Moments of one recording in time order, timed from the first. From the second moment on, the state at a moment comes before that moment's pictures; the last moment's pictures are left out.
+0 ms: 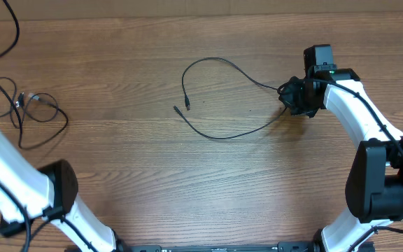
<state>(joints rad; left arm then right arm) 0.36 2.04 3.12 -1.32 0.09 -0.68 0.06 1.85 1.33 -0.74 -0.14 0.65</state>
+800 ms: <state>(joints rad) 0.36 2.59 3.12 -1.57 -0.04 -0.66 0.08 1.85 1.33 -0.68 -0.16 0.64</state>
